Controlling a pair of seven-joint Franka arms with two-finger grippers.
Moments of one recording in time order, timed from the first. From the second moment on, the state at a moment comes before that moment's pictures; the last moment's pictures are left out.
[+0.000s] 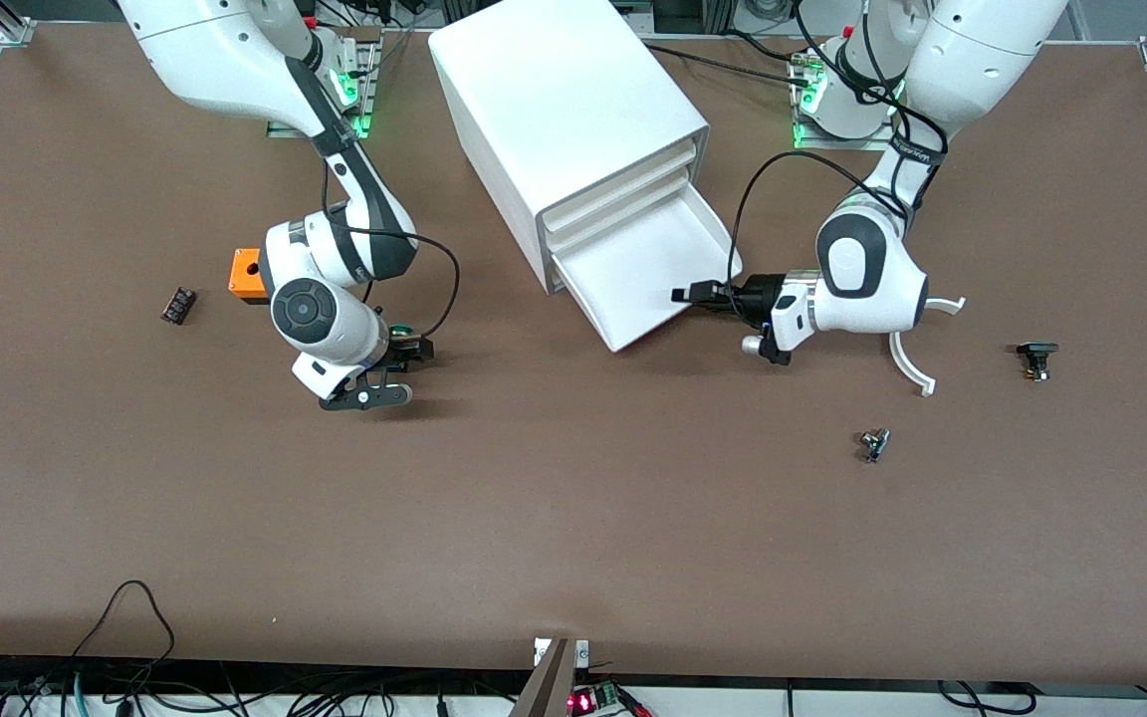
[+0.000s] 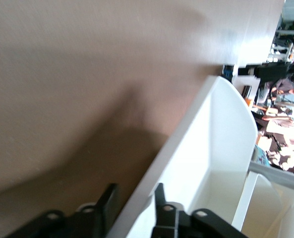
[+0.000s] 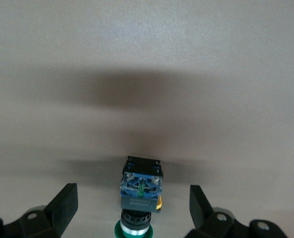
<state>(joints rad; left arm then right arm) -0.14 0.46 -0.16 -2.15 -1.23 2.15 0.66 0.43 0.55 -0.04 -1.86 0.07 2.27 0.24</state>
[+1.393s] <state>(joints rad) 0.08 -0.02 -0.07 -1.65 -0.07 1.58 0.22 0.43 0.58 -0.04 -1.88 0.07 2.31 0.30</state>
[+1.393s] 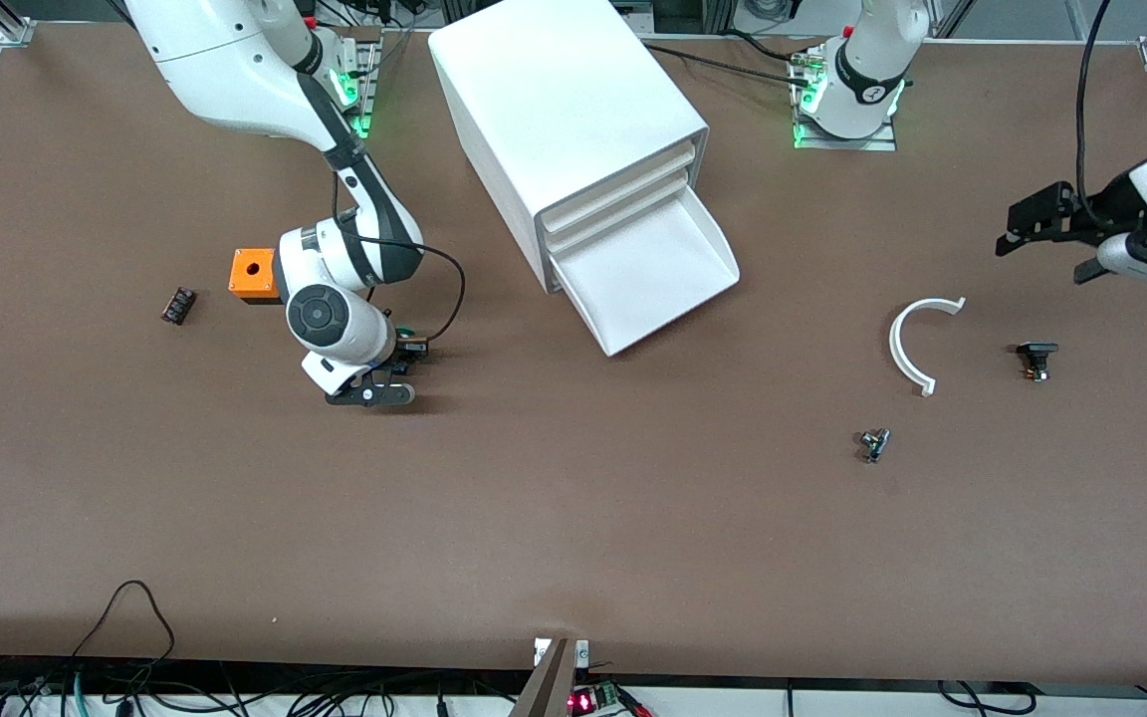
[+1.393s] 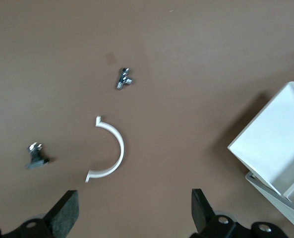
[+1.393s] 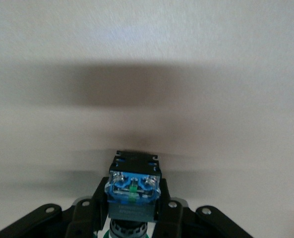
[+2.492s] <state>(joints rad) 0.07 -0.03 -0.09 -1.65 -0.01 1.53 0.07 0.44 0.51 0.05 -1.47 0.07 2.02 -0.31</state>
